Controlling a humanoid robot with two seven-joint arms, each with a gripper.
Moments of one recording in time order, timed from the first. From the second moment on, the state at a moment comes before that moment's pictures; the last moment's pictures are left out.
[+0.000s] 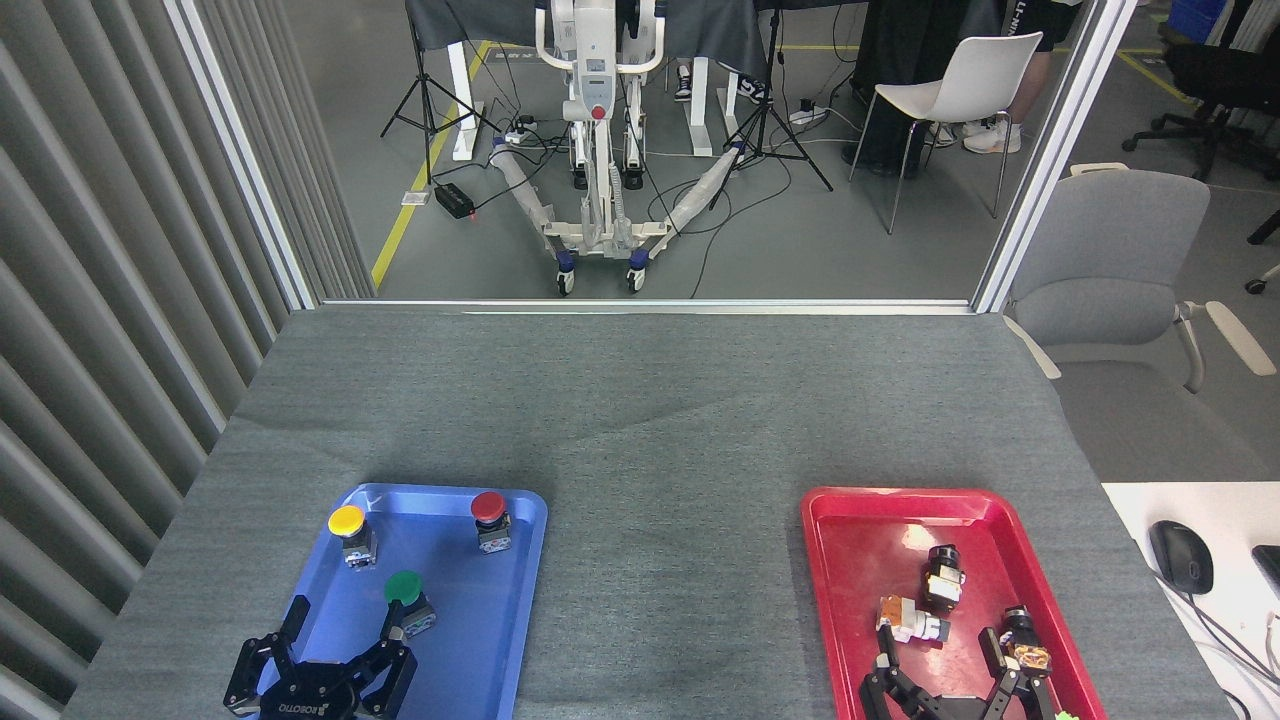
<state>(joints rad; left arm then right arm) 0.14 0.07 0.12 -1.52 -1.44 -0.20 0.24 0.30 -0.01 -0.01 -1.68 1.45 0.00 -0.18</state>
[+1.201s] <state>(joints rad) 0.14 0.07 0.12 -1.52 -1.44 -0.20 0.24 0.31 -0.01 0.01 -1.72 1.45 -0.03 -0.17</state>
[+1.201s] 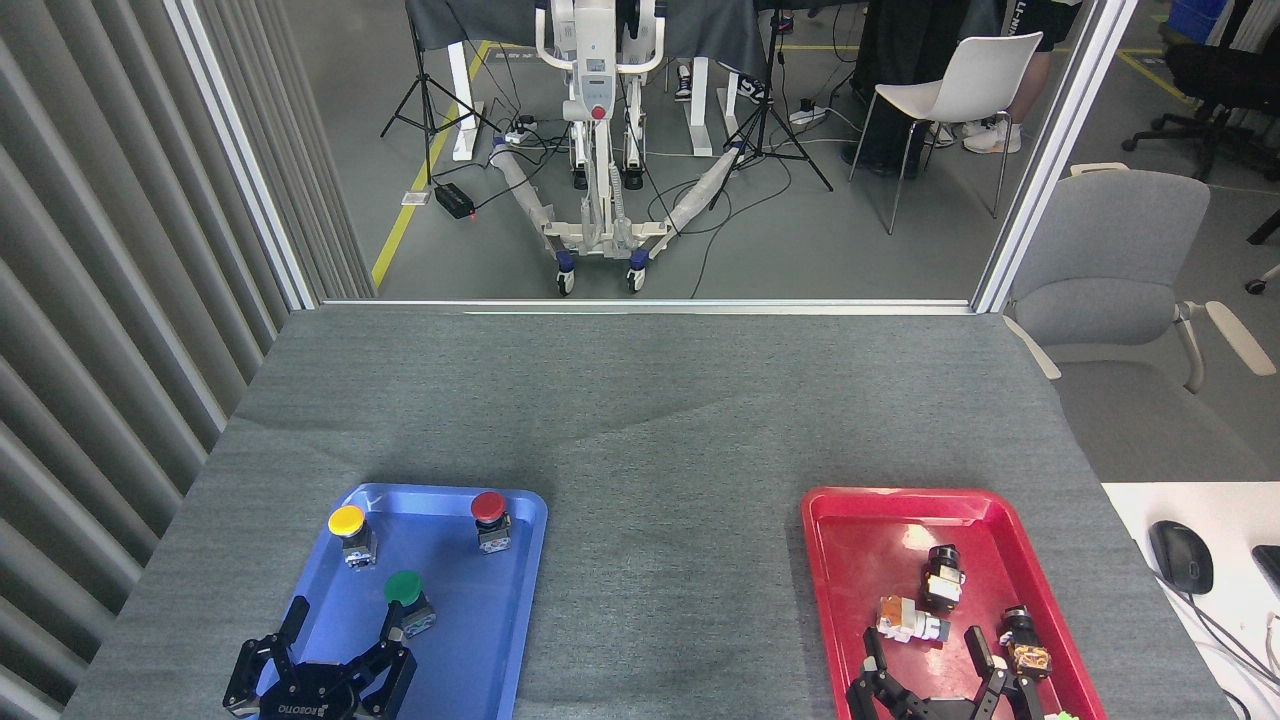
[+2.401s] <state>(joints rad) 0.08 -0.04 0.09 -1.37 -1.45 0.00 0.23 0.32 0.00 0.05 -1.72 1.47 0.03 -0.17</state>
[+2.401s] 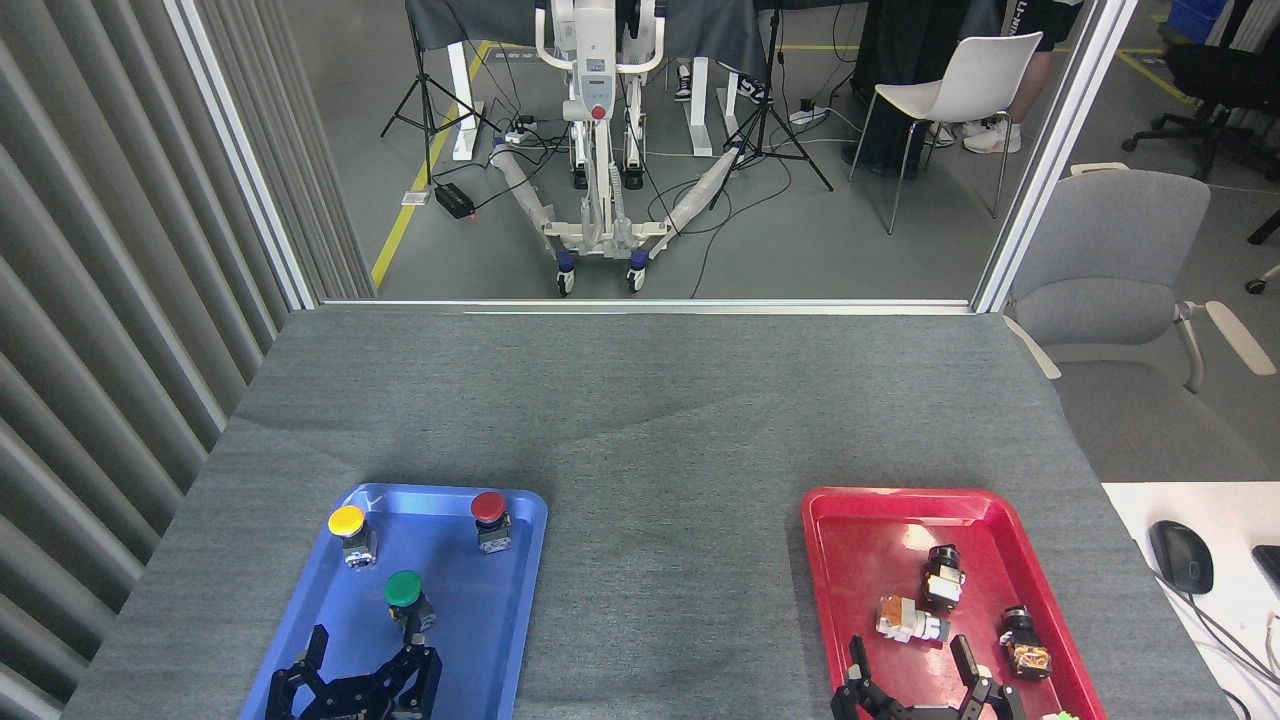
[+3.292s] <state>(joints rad) -0.04 -0.06 -0.01 -1.17 -1.46 0.18 0.25 0.32 0.00 0.05 -1.72 1.48 0.02 -0.17</state>
